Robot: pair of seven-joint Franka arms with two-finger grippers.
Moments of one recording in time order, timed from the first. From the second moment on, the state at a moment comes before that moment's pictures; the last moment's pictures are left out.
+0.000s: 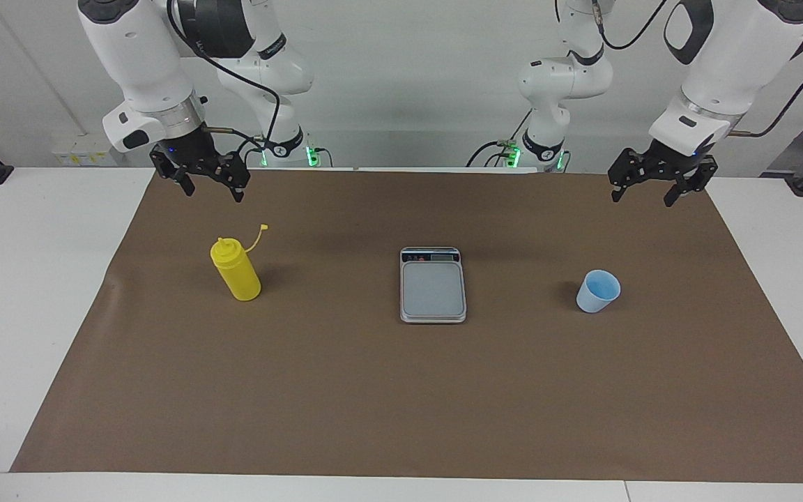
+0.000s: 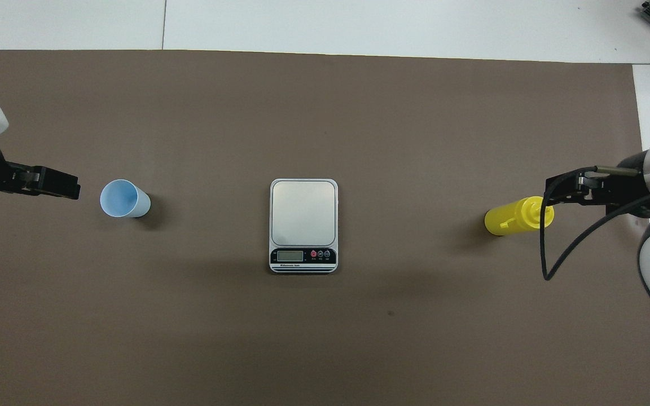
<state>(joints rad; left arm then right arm) 0.03 -0.04 -0.14 -1.66 -0.02 1.63 0.05 -0.02 -0.06 0.06 -1.71 0.01 1.63 0.21</state>
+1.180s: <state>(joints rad) 0.07 -0.04 -0.14 -1.73 -0.02 1.73 0.05 -0.02 -0.06 0.06 -1.71 0.01 1.63 0.21</state>
